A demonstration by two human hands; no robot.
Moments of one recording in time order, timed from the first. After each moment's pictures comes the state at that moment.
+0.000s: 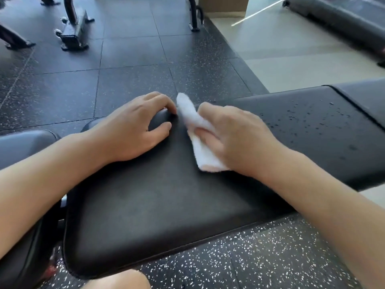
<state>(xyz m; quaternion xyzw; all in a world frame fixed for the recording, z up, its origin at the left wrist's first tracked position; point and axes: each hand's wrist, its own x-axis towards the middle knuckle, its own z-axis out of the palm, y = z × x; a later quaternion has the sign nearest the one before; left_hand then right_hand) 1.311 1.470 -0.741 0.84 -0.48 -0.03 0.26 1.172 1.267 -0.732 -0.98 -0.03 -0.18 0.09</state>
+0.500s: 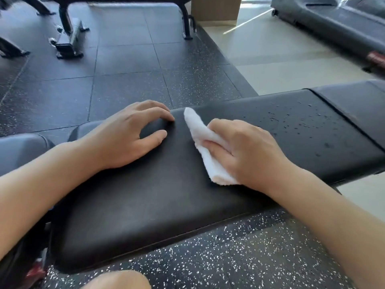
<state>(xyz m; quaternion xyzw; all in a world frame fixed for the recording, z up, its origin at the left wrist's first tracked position) 1.294 1.466 -0.741 0.83 -0.51 -0.01 0.24 1.113 1.258 -0.716 -0.98 0.01 -0.11 0.14</state>
